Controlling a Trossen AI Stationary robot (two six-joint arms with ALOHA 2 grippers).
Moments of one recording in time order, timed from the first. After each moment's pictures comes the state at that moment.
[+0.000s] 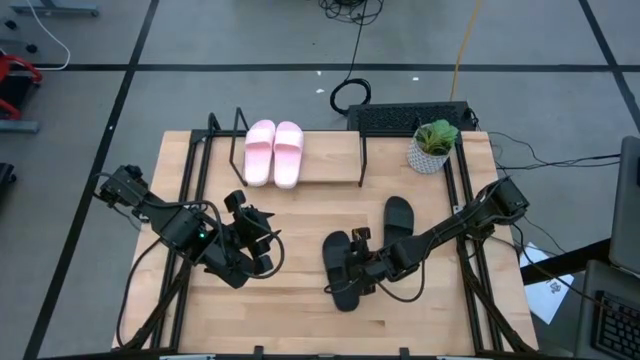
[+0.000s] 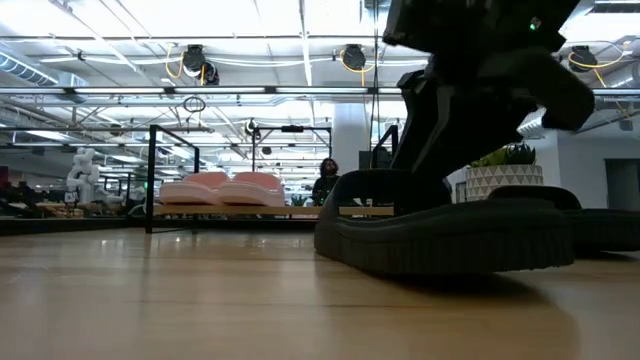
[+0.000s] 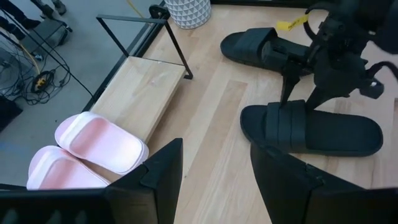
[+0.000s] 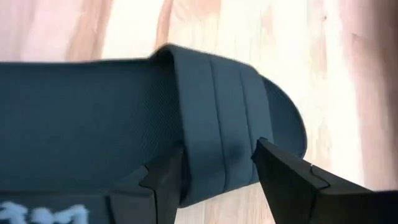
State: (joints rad) left arm -0.56 1.53 1.70 -1.29 -0.78 -0.71; right arm 0.44 1.77 1.08 -0.40 0.45 0.16
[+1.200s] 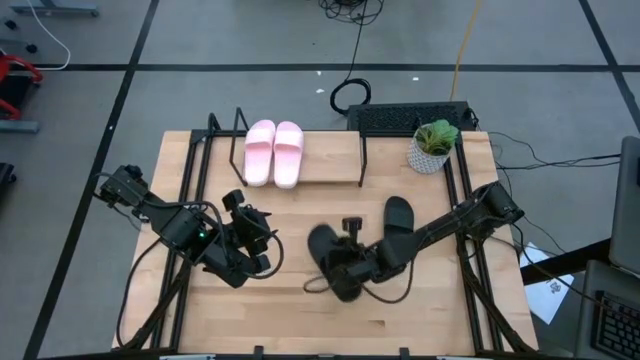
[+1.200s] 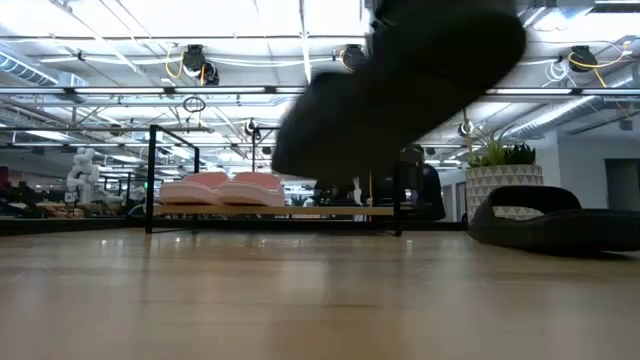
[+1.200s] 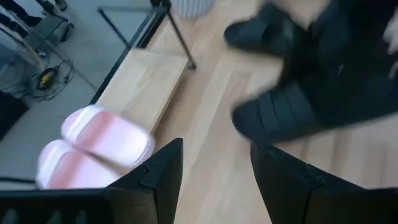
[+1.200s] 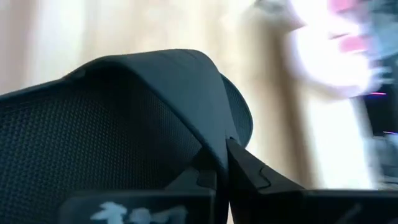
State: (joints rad) left arm -0.56 1.53 1.70 -1.35 -0.77 -0.72; right arm 0.42 1.85 1.40 -0.66 0.71 0.15
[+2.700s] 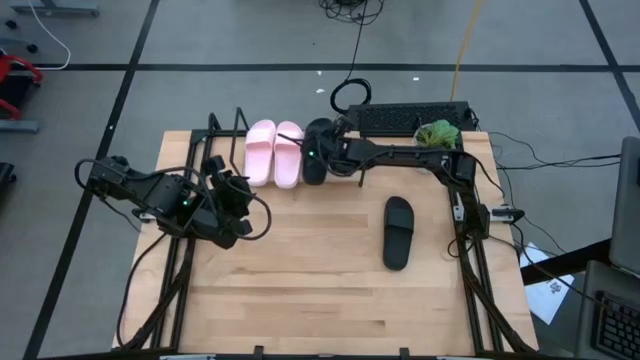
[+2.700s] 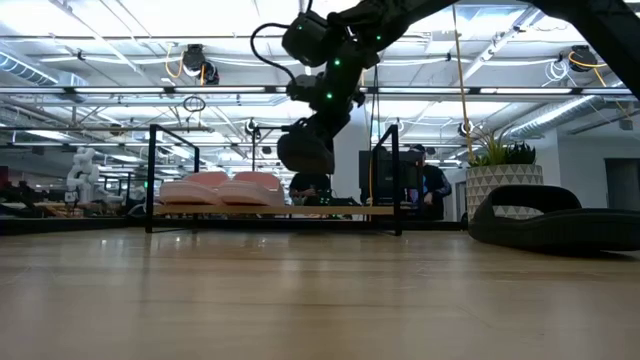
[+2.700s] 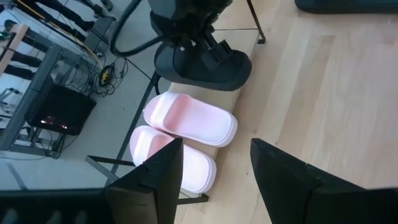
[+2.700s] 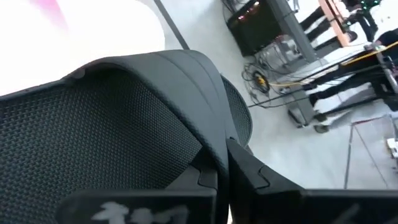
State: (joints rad) left arm -0.42 1.40 1.69 -1.57 -0.81 -0.54; right arm -0.27 2.06 1.71 -0.51 0.80 -0.12
